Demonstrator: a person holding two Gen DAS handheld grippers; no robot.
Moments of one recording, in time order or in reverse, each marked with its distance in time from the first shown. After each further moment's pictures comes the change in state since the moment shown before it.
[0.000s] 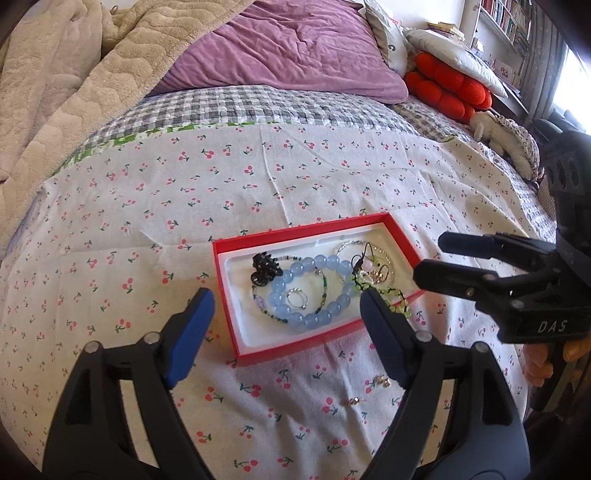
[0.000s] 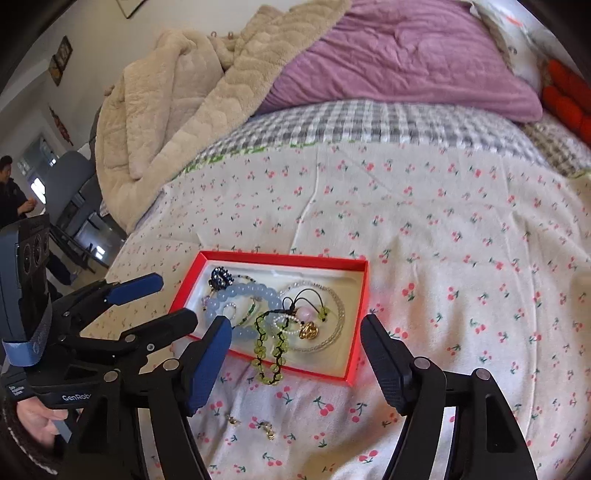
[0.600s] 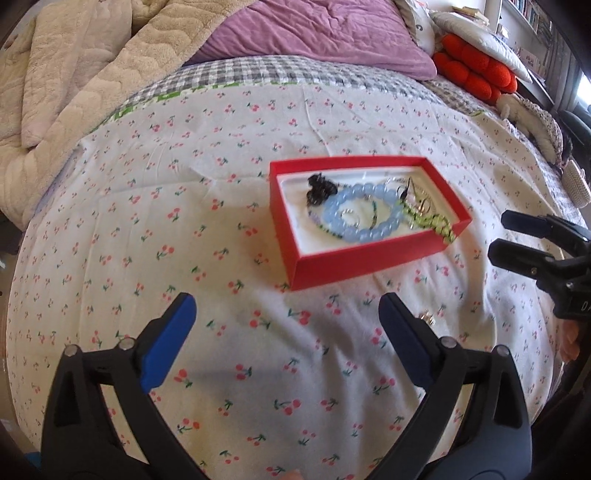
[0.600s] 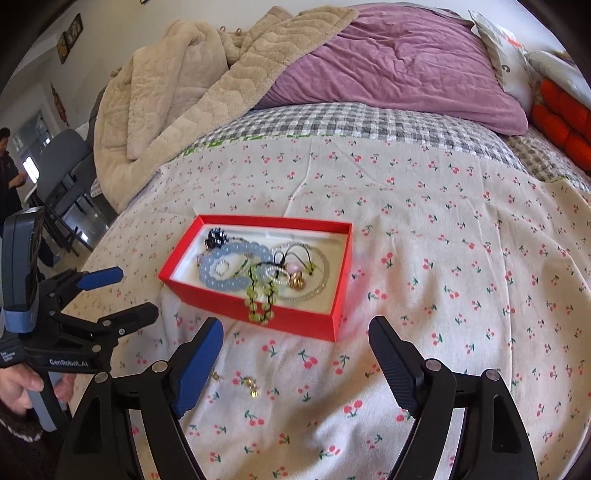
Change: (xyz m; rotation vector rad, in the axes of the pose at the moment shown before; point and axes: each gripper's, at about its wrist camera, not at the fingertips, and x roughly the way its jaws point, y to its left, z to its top) left arm -0.009 0.022 -0.050 -0.027 0.080 0.110; right arm -0.017 0.006 -0.043 -0.063 0.002 -0.086
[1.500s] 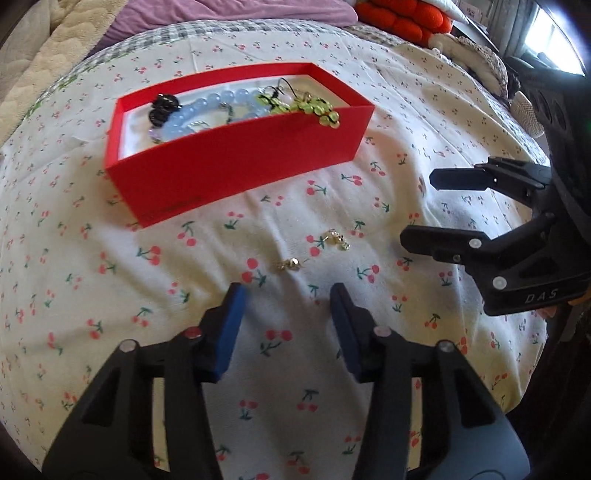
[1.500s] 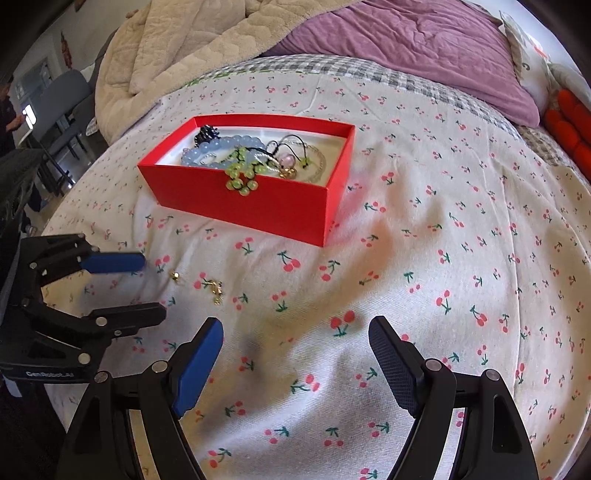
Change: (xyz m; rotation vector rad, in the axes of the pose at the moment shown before) left arm 0.030 -0.076 -0.045 0.180 0.100 -0.190; right arm 0.025 -0.009 -0.057 -0.114 0.126 -0.055
